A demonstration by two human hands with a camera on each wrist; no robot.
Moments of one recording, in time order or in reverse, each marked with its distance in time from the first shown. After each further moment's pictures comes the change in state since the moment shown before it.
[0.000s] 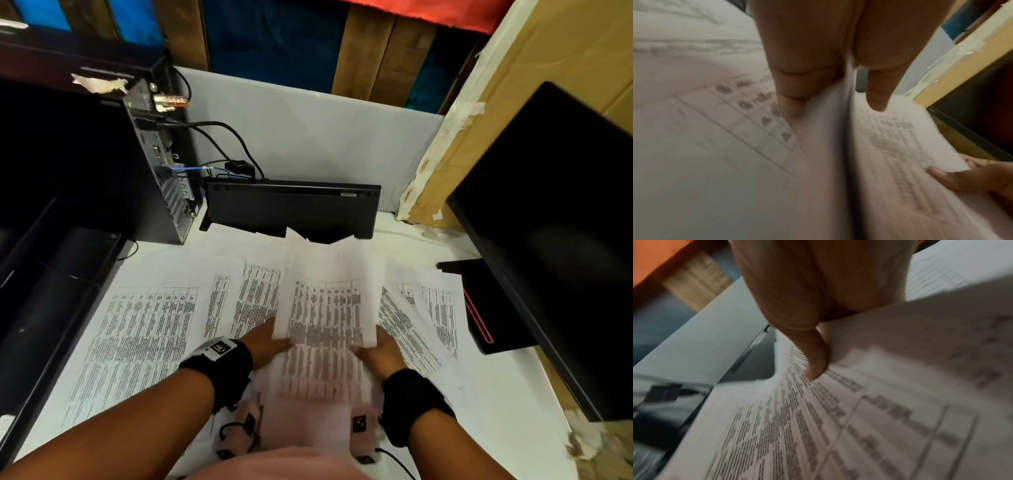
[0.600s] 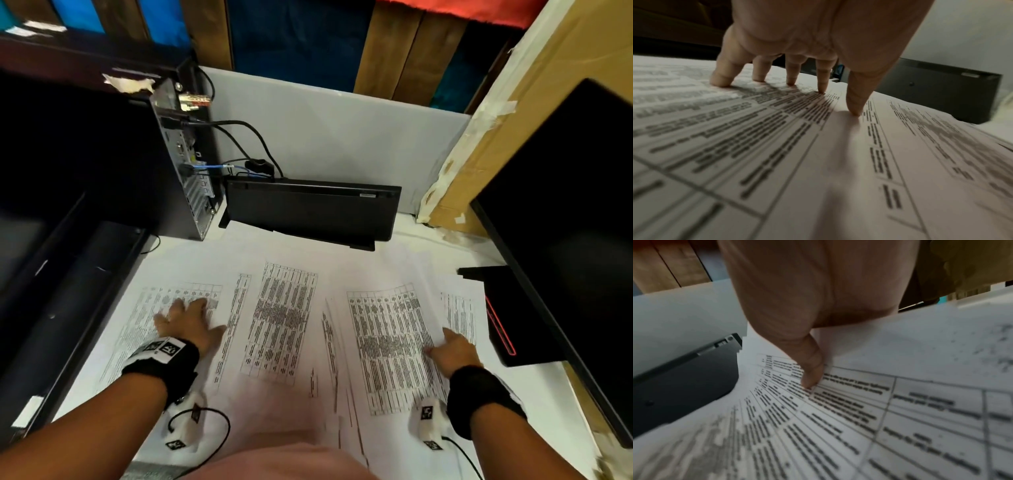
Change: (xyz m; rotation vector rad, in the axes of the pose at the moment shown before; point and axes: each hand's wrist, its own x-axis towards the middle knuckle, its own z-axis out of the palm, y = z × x) left_hand -0.014 -0.101 -0.087 0.445 0.568 -0.428; right_hand 0.042 0.010 -0.090 -0.627 0.239 0.018
